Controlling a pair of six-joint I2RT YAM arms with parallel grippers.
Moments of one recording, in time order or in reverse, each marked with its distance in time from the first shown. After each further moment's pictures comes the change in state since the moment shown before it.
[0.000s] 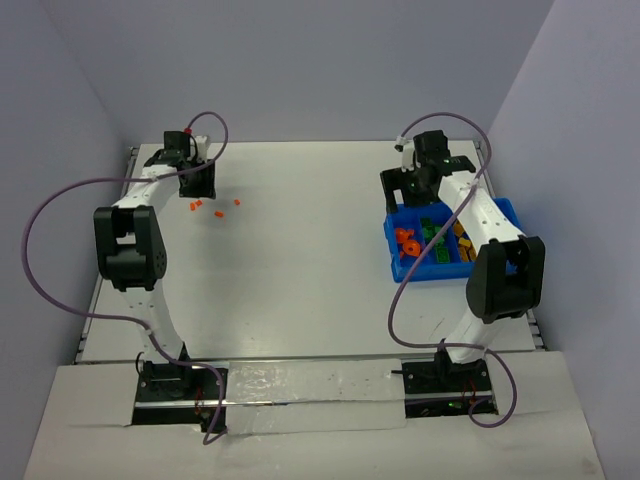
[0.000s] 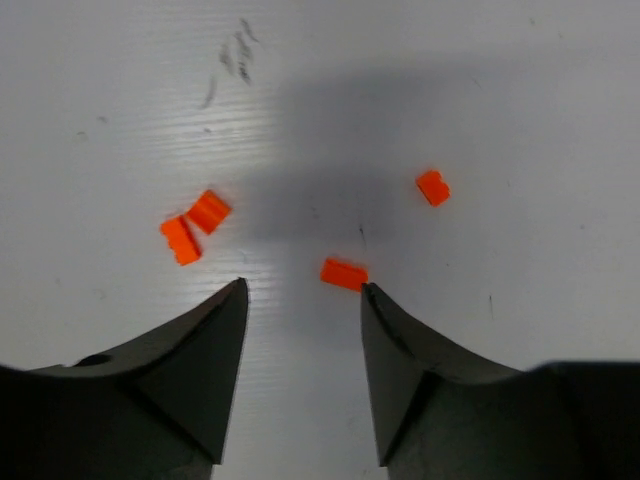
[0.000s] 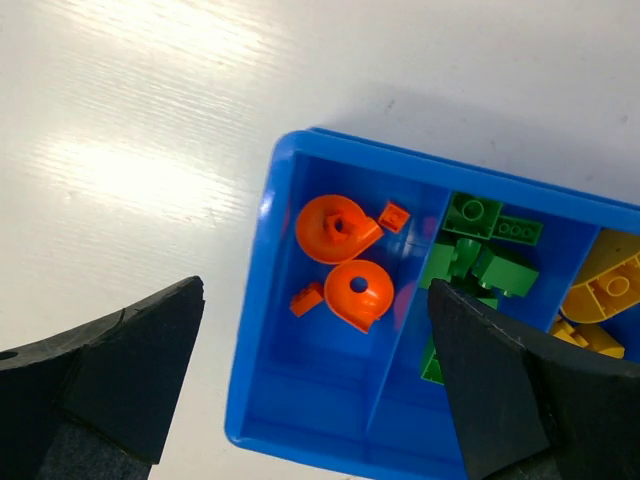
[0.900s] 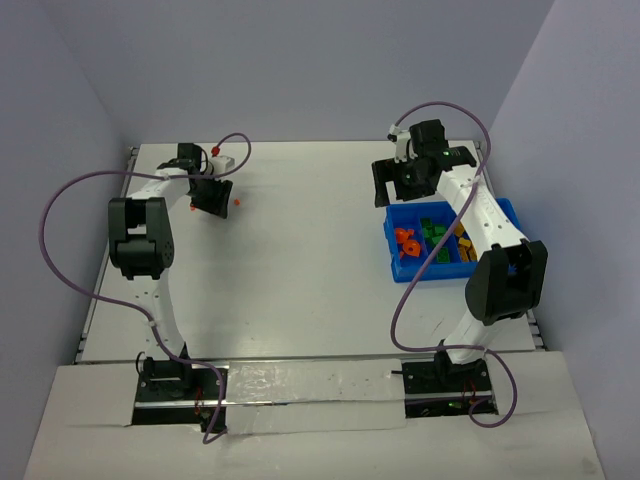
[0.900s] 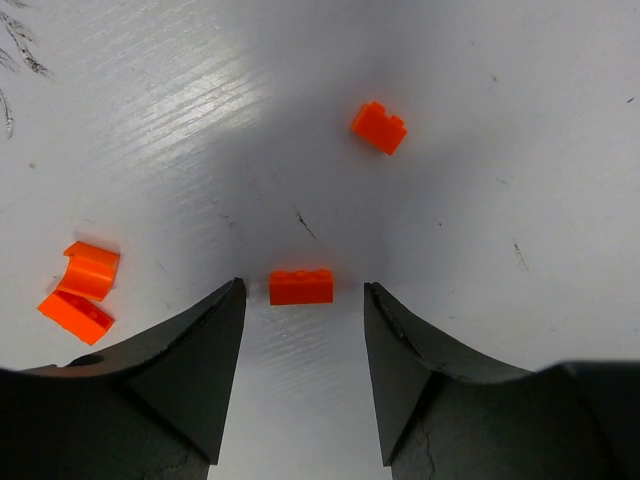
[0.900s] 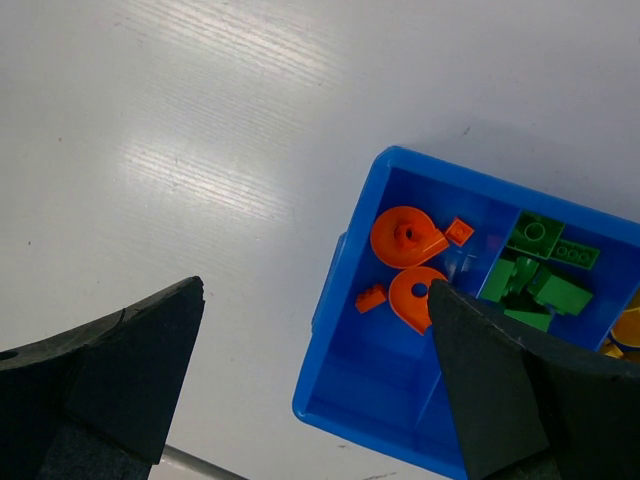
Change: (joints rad) left arm -0.019 0.136 0.022 -0.085 0.167 0.321; right arm 0.043 -0.010 0.115 -0.084 -0.110 0.040
